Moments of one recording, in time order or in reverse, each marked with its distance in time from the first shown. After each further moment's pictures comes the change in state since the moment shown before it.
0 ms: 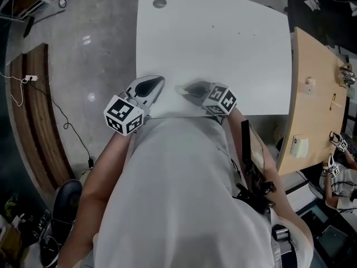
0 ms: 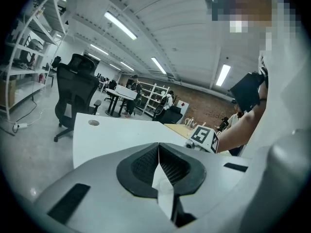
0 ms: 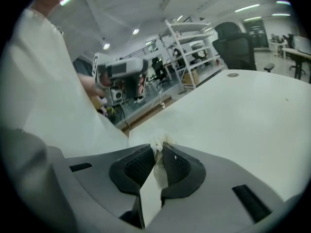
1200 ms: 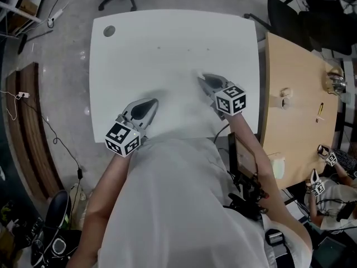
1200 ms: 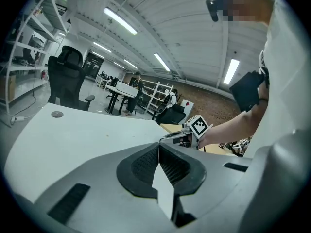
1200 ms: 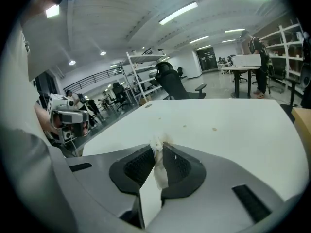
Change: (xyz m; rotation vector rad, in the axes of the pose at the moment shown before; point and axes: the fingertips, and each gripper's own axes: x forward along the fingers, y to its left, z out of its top) left arm 0.166 -0.096 0.008 -0.043 0.008 0.054; right arm -0.249 -0.204 -0.043 0.215 -0.287 -0.447
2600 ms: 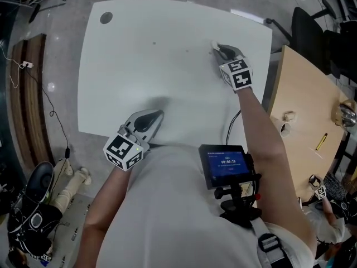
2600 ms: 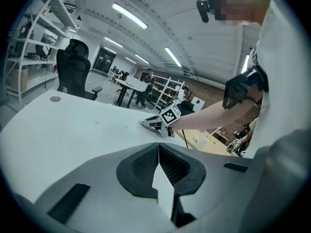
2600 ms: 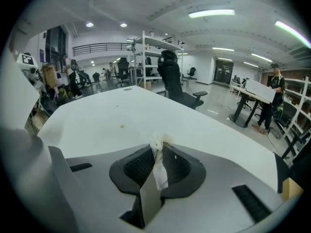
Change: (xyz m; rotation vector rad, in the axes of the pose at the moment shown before) left arm 0.064 -0.050 -0.022 -0.093 0.048 0.119; right arm 0.055 -0.162 0.043 -0.373 0.113 -0.125
